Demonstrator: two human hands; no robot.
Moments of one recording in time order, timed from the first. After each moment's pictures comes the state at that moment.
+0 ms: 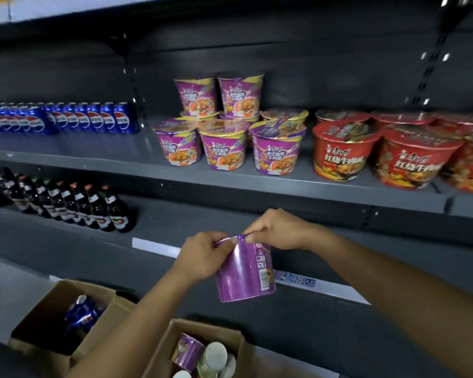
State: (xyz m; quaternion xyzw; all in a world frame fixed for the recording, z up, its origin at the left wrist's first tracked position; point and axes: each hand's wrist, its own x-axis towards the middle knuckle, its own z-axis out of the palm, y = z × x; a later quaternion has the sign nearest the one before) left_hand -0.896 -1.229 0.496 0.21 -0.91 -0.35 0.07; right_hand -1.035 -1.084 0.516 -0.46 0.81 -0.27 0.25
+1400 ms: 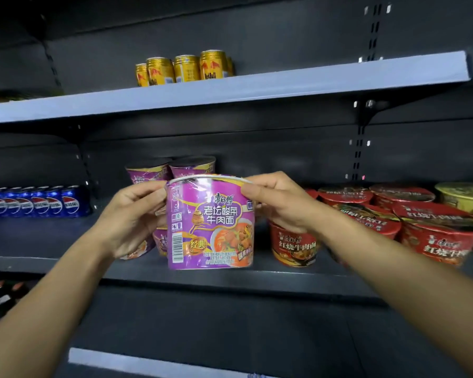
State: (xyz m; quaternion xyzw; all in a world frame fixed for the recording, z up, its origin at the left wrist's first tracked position) left_hand -1.011 -1.274 0.674 -0.12 -0.65 -0.72 0.20; right_hand -1.123 -1.044 0.681 -0.48 0.54 -0.66 0.20
